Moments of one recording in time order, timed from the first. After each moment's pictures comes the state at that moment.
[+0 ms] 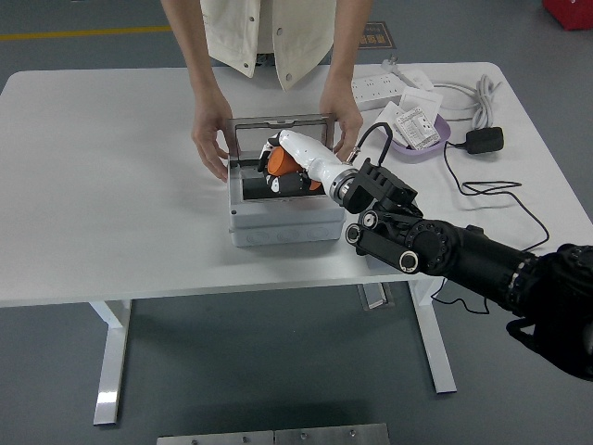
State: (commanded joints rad) left arm -0.01 0.30 -0.43 -0.18 0.35 0.03 -0.14; right arm 1.00 0.00 0.20 0.66 -1.16 -0.29 0.10
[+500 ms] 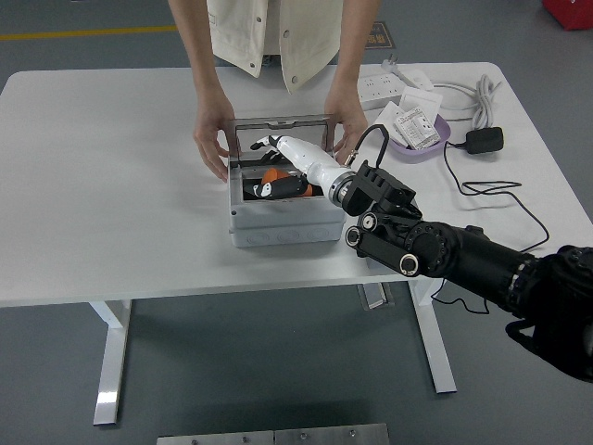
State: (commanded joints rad) left arm -0.01 0.30 -0.43 -0.18 0.36 0.03 -0.14; right arm 0.99 0.00 0.23 0.68 -1.21 -0.26 0.08
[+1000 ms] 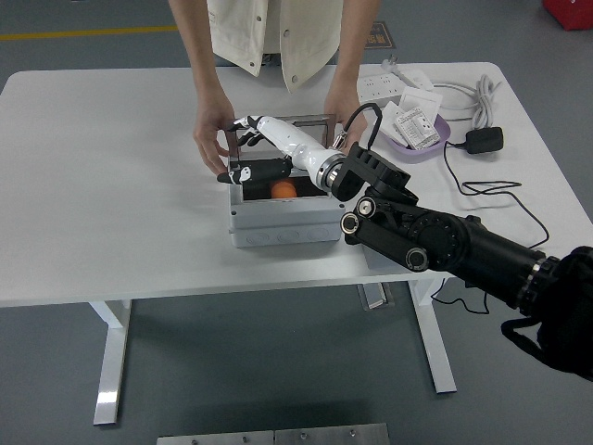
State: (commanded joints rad) left arm 0.00 0.29 -0.43 -0.18 0.35 0.03 -0.14; right arm 0.99 -0.05 0.43 0.88 -1.32 -0.17 -0.02
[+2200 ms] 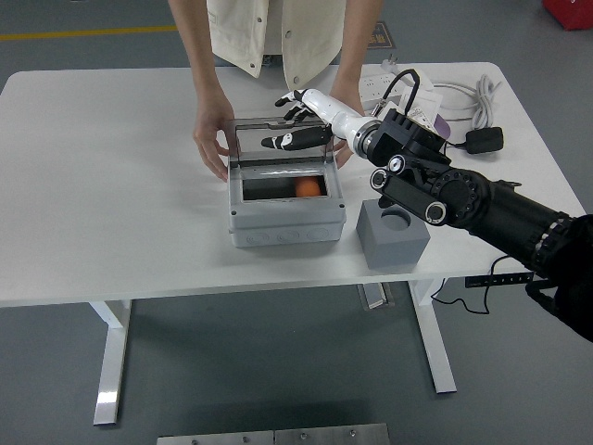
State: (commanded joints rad) left arm -0.03 0.29 -0.41 -0.18 0.36 0.03 -0.15; right arm 1.12 -0.08 0.25 0.65 -1.12 -0.13 0.03
